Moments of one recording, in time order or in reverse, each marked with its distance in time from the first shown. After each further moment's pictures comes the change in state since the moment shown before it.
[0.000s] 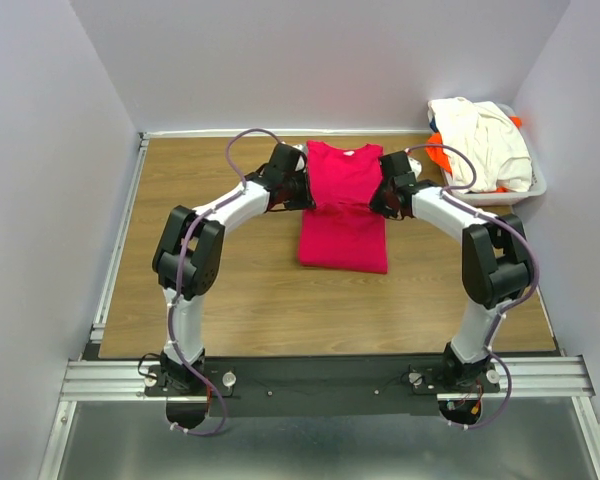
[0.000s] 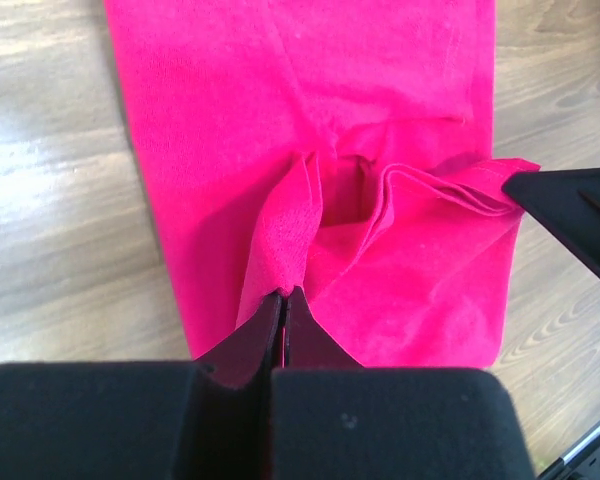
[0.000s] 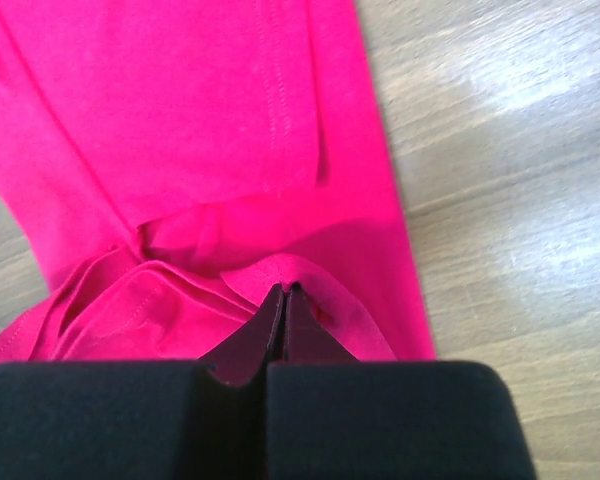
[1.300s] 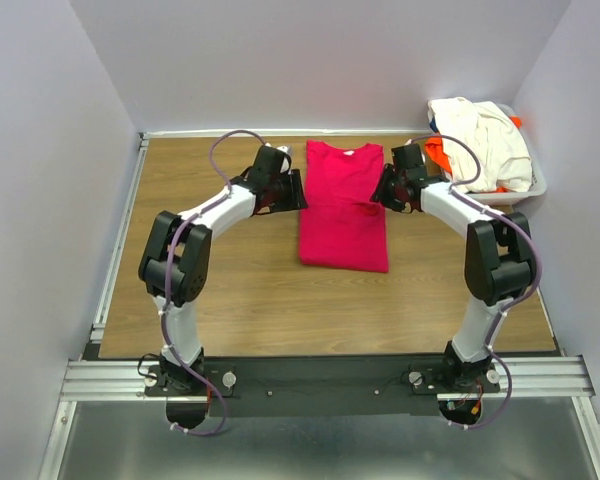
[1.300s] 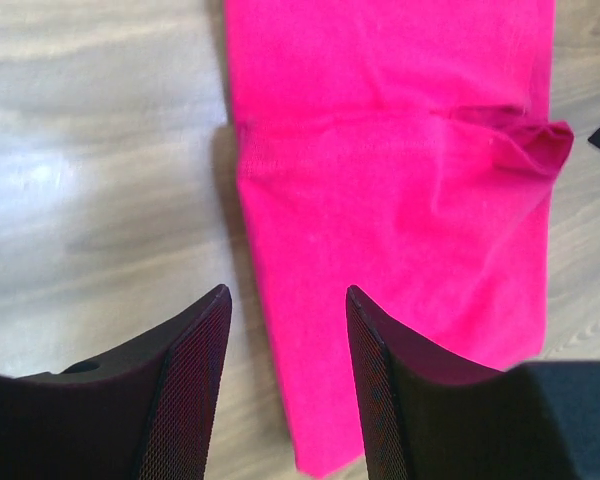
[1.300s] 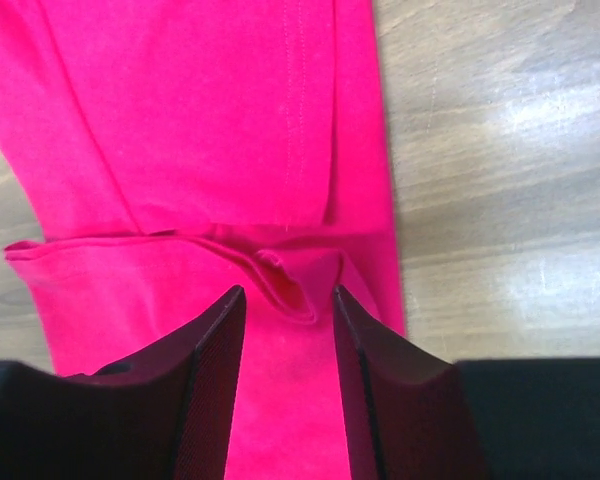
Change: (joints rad) left arm 0.055 -0.098 -0.122 0.019 -0.029 0.054; right arm -0.072 0.014 0.033 0.038 -0.128 -0.150
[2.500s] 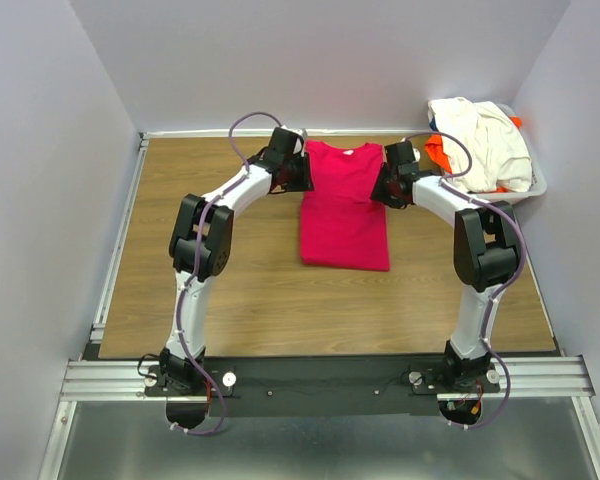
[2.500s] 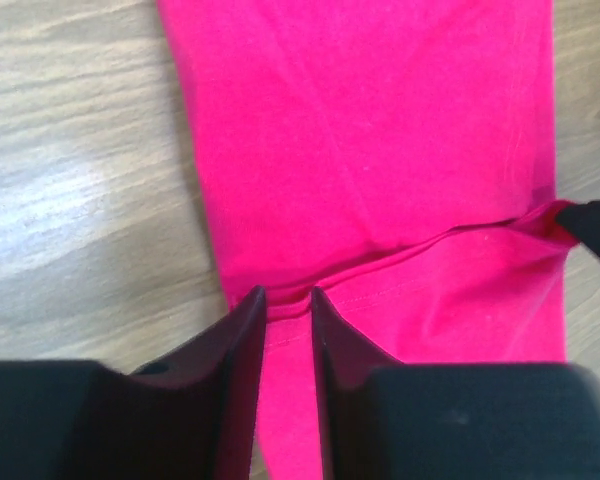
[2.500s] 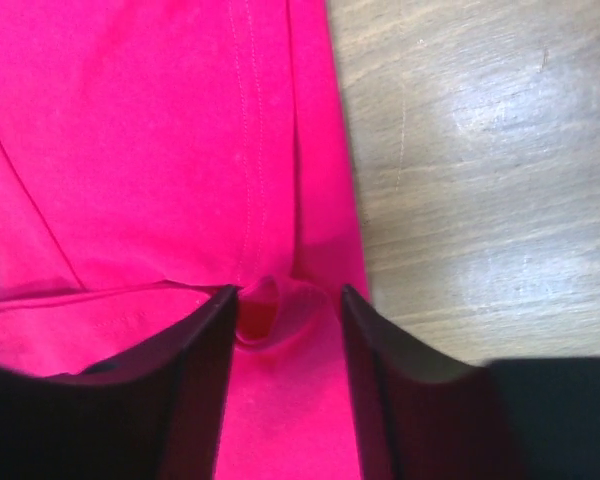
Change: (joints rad) left arm 0.013 0.323 0.430 -0.101 0.015 0.076; right arm -0.002 0.135 0.107 -0.026 0.080 -0.060
